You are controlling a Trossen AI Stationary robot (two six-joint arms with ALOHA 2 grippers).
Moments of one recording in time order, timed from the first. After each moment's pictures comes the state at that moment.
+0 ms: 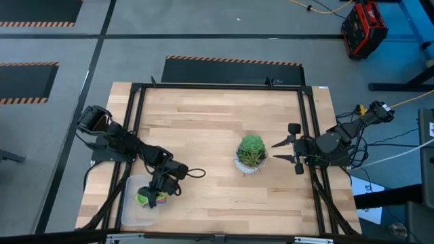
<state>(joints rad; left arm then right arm) -0.40 1.57 0.66 -0.22 1.08 -0.22 0.53 0.50 0.43 -0.26 0.45 0.02</state>
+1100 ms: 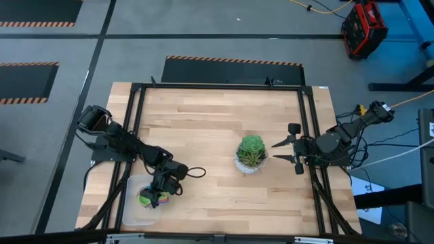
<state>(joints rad) -0.40 1.57 0.66 -0.20 0.98 -0.26 0.53 0.50 0.43 -0.26 0.45 0.02</state>
